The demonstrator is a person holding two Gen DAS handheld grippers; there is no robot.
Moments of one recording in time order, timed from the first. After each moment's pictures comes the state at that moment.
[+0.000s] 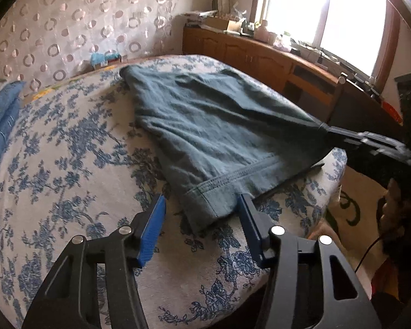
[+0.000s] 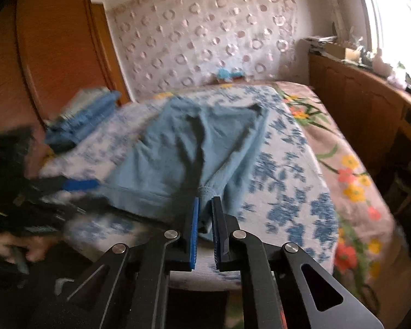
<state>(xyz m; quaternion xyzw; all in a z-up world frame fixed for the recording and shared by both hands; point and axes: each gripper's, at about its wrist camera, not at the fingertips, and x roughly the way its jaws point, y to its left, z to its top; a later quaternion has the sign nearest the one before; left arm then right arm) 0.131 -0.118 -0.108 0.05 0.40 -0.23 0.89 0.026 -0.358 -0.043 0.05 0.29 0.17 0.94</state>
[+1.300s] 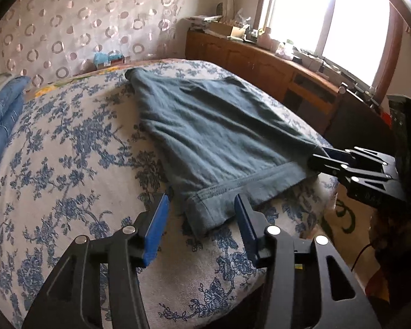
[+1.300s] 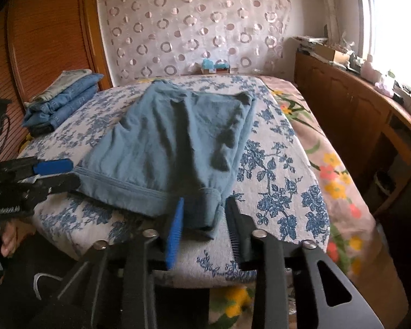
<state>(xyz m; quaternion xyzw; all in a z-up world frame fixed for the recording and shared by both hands) 0.126 -0.111 -0.100 0.03 0.39 -0.23 0.89 0.031 -0.349 -0.049 -0.01 0.32 0.11 0.94</state>
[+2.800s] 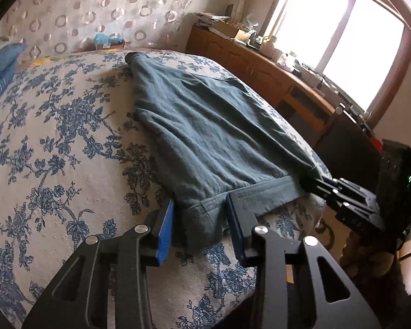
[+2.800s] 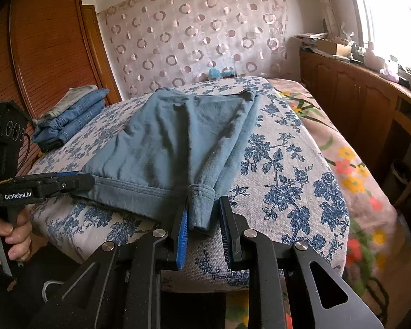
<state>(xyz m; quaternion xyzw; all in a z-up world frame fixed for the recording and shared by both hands) 0.141 -0.108 -0.109 -0.05 0.41 -0.25 0.88 0.026 -0.362 -0.067 0.05 0.29 0.14 0.95</state>
